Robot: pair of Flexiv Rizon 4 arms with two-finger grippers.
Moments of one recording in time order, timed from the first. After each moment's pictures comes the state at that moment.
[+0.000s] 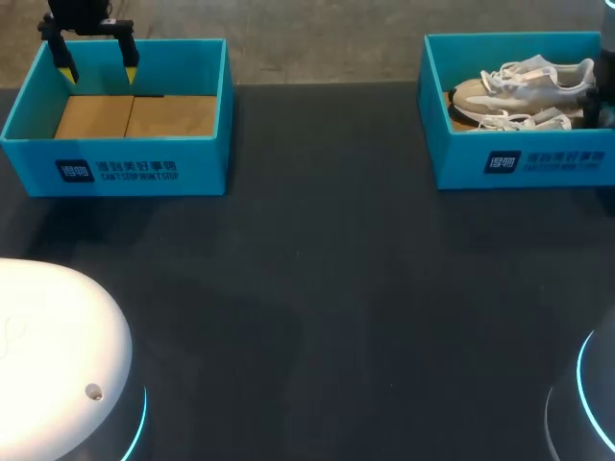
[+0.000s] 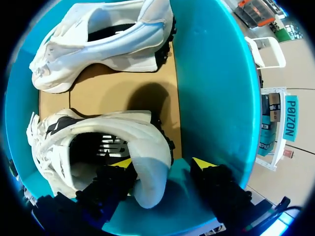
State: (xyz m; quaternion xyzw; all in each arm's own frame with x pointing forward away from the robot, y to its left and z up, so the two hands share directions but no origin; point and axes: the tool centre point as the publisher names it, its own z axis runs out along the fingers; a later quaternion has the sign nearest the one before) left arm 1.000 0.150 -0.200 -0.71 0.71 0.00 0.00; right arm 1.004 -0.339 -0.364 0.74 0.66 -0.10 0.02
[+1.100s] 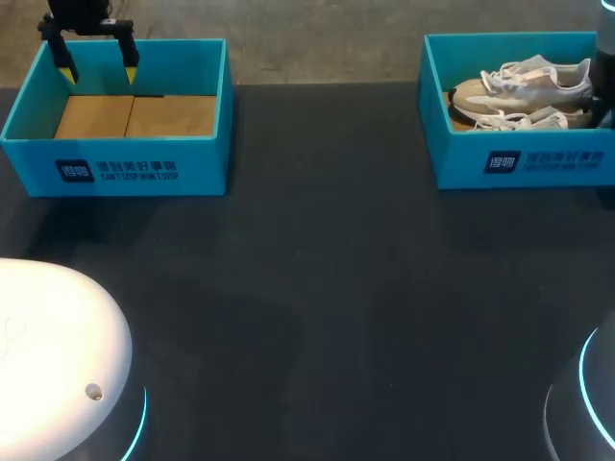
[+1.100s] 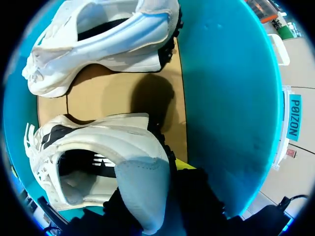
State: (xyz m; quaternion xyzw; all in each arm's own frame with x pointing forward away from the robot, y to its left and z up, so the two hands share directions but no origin) left arm 1.000 0.150 -0.200 -0.71 0.71 0.00 0.00; right arm 1.013 -0.336 -0.372 0.75 0.66 -0.10 0.00
